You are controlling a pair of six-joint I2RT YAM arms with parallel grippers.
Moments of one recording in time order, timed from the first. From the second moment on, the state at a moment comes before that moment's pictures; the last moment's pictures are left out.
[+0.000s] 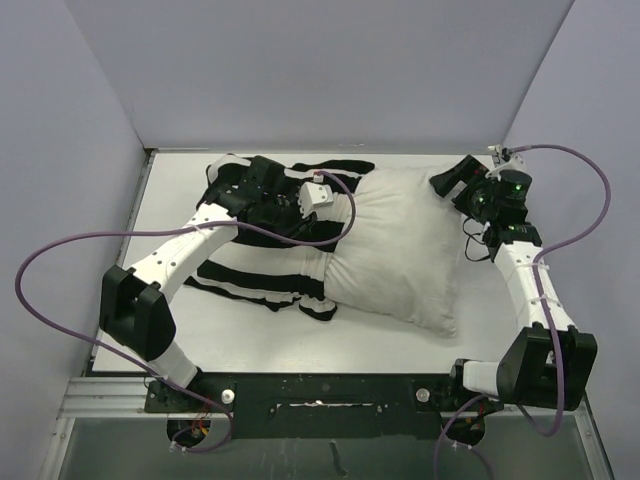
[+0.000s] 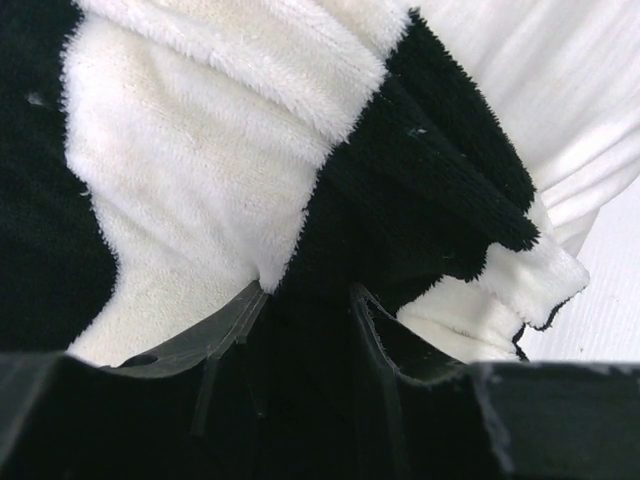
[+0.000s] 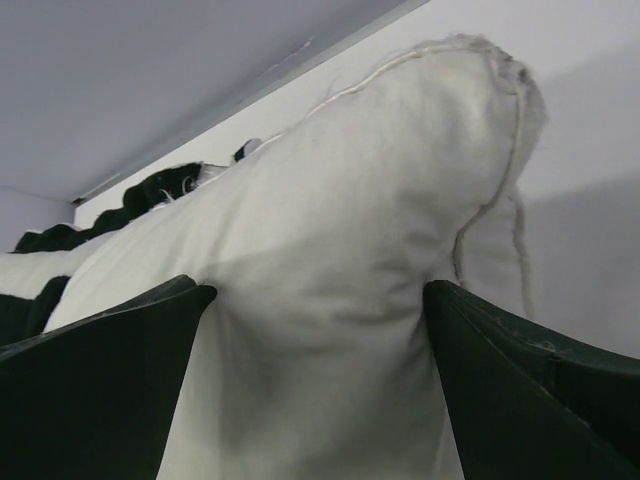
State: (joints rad) left arm -0.55 1.64 1.46 -0.68 0.49 0.60; right arm -0.12 1.26 1.03 -0.16 -0.26 0.56
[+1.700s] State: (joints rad) left arm -0.32 1.66 1.91 -0.87 0.65 0.04; right arm 0.41 1.13 1.03 0.45 -0.42 -0.11
